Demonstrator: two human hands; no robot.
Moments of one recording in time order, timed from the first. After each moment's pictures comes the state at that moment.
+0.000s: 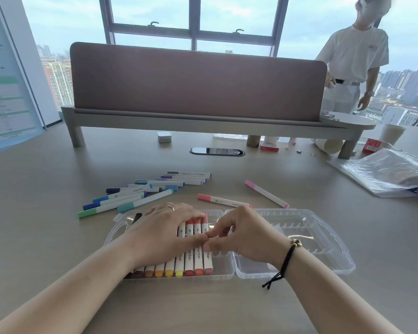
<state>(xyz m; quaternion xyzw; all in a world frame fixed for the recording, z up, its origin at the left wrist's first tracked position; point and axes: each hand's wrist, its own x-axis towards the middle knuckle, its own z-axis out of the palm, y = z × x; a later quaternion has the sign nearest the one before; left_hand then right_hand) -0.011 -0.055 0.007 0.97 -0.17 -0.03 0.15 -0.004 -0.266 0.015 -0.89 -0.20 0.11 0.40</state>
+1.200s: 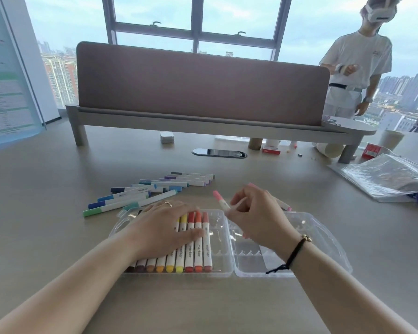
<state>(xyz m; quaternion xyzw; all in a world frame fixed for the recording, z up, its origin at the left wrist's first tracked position) 0.002 -0.038 0.002 0.97 -0.15 -0.04 0.16 0.007 -0.266 0.028 -0.91 -0.09 -0.08 0.39</state>
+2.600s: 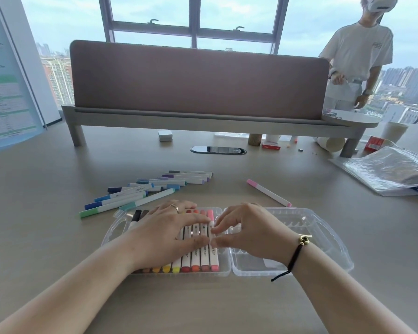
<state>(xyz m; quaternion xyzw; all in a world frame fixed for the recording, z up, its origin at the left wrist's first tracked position) -0.013 -0.049 0.008 0.97 -0.20 -0.05 0.15 0.008 -0.276 0.012 -0.94 -0.25 0.02 0.25</state>
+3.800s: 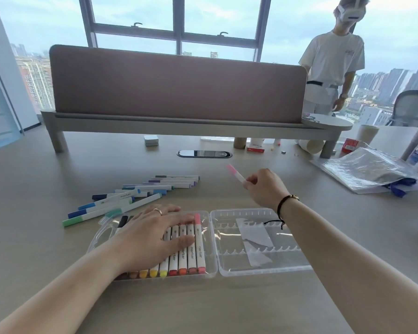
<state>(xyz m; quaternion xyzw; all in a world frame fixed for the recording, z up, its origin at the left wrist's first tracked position) -0.005 -0.045 0.003 0.97 -0.18 -0.06 0.16 0.093 -0.328 0.027 -0.96 0.03 -0.10 0.27</state>
